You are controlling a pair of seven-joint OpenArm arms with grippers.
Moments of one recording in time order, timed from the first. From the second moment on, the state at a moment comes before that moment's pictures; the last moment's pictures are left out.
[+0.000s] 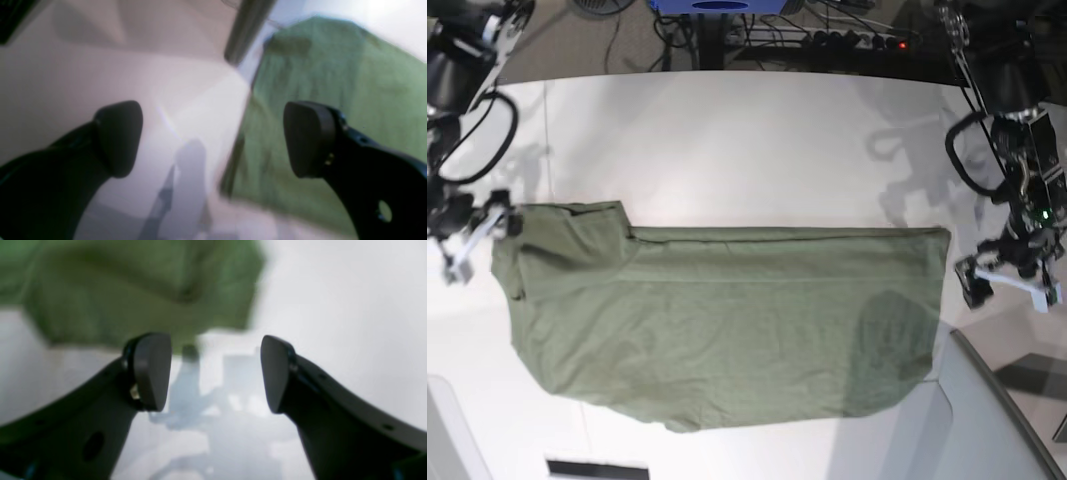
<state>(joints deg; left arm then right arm) -3.7 -18.9 -25.3 72.3 -19.9 -8.4 29.4 6.0 9.8 33.9 72.3 8.8 40.2 -58.2</state>
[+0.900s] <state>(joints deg) 18.9 -18.6 -25.7 78.8 -36.6 -8.3 29.8 8.5 9.3 34.0 56.9 9.2 39.9 -49.6</state>
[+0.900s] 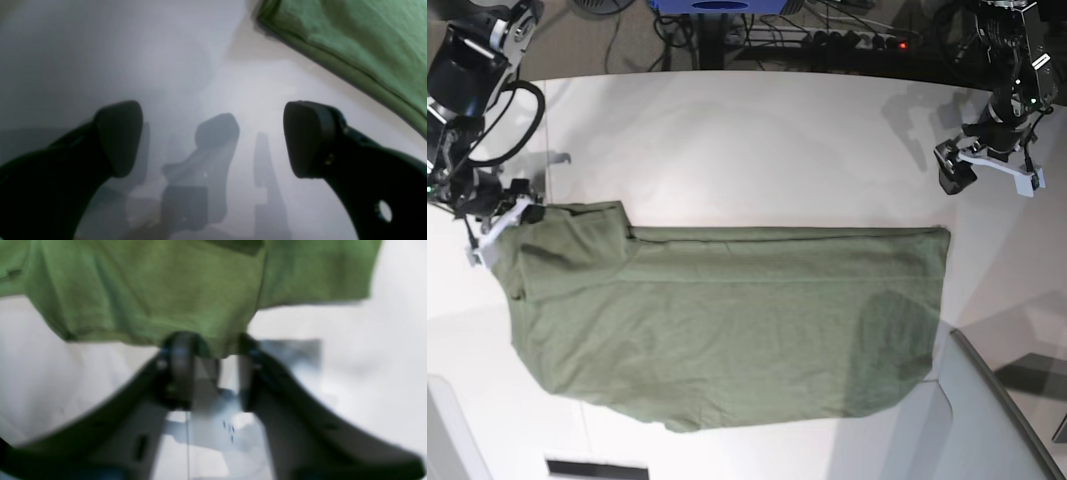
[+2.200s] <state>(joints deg) 17.1 -19.2 -16.3 76.1 -36.6 -8.5 29.7 38.5 11.9 12.3 30.0 7.9 39.9 -34.3</state>
